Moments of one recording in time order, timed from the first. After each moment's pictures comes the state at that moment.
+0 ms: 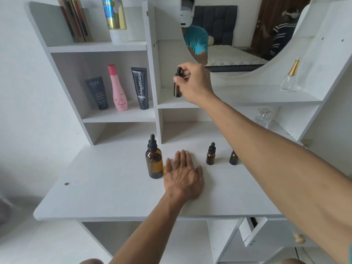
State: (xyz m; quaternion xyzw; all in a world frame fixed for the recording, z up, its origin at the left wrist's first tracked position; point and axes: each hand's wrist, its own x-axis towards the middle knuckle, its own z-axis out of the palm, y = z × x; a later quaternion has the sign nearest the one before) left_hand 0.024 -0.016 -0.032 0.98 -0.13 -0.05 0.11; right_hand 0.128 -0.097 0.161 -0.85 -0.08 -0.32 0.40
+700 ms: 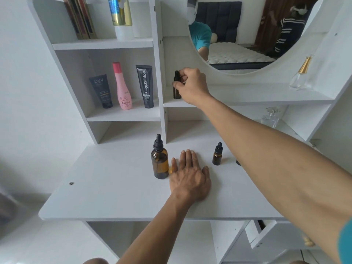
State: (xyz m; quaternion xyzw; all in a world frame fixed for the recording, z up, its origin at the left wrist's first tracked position) left_hand 0.024 -0.017 -0.034 0.98 -0.13 -0.04 0.11; right_hand 0.158 -0.081 0.145 -0.87 -0.06 -0.26 0.40
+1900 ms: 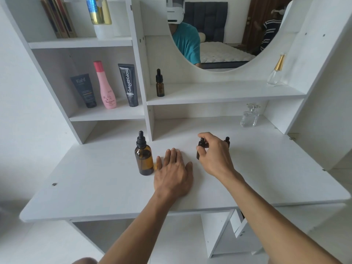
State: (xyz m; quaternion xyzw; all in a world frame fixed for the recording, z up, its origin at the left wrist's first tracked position) left_hand 0.016 -0.013 -0.034 0.98 -0.14 0.00 0.14; right_hand 0.015 -0.153 0.007 -0.92 0.07 -0.18 0.35
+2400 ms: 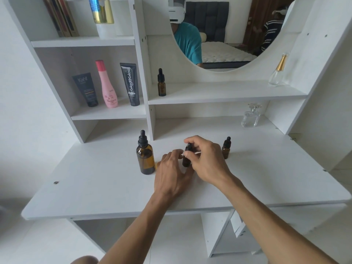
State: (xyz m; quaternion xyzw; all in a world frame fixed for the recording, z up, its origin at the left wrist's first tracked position) left_hand 0.005 -0.004 -0.029 0.90 -0.14 0.13 0.39; right_hand -0.009 -0.130 0.023 -0.90 -0.03 -0.17 0.40
